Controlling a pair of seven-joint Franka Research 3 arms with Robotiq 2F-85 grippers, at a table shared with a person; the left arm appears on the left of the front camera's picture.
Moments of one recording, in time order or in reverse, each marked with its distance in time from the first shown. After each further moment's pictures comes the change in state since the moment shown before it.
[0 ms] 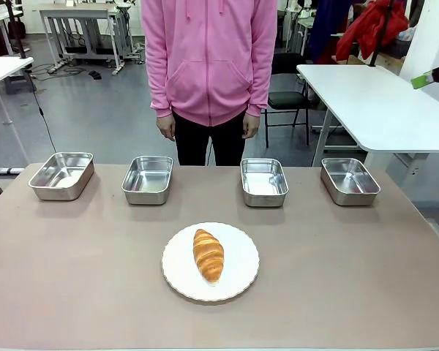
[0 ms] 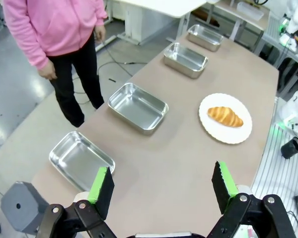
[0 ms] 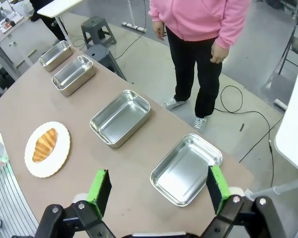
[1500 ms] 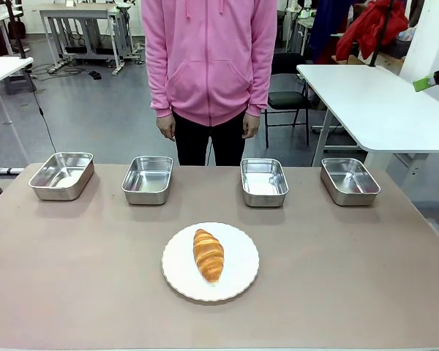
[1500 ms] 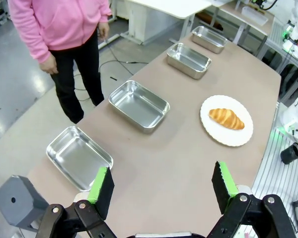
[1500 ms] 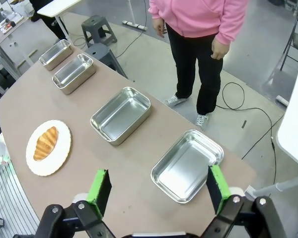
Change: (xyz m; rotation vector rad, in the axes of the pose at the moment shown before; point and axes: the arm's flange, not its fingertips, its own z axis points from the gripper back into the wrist) left arm -0.010 0.000 -0.004 0.016 -0.004 0.041; right arm -0.005 -0.004 0.000 0.008 0.012 -0.014
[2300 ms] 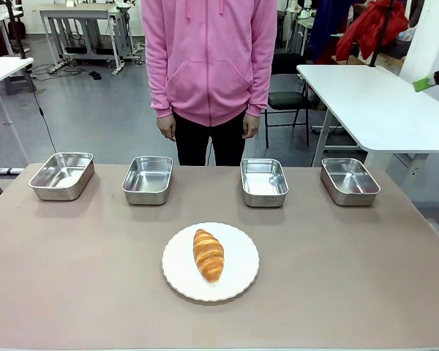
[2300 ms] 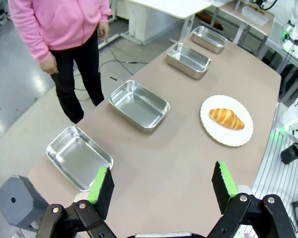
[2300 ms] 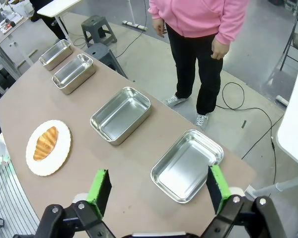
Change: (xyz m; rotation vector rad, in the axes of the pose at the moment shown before) left arm 0.000 0.000 0.000 0.000 0.000 0.000; right arm 0.000 0.000 0.000 -0.001 0.000 0.000
